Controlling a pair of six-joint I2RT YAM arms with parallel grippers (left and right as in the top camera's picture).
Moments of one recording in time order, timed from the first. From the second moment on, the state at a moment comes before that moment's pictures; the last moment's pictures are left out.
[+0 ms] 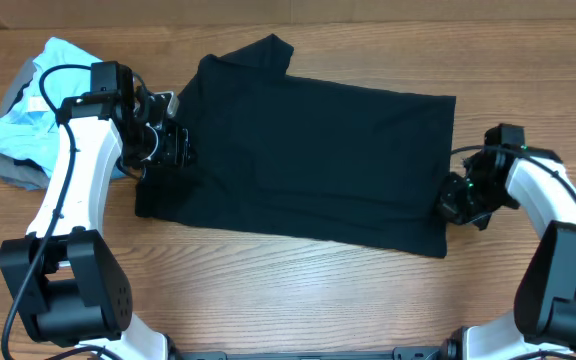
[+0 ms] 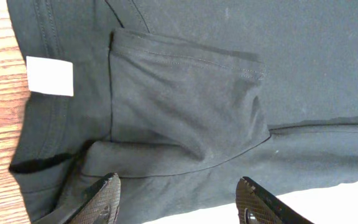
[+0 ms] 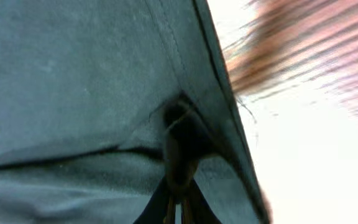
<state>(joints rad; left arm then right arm) 0.10 1.79 1.44 -1.02 0.33 0.11 -0.21 1.73 1.06 -0.94 -0.30 0.33</state>
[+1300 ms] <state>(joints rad) 0.10 2.03 1.37 -0.58 0.39 0.09 -0.22 1.73 1.15 -0.98 -0.30 0.33</state>
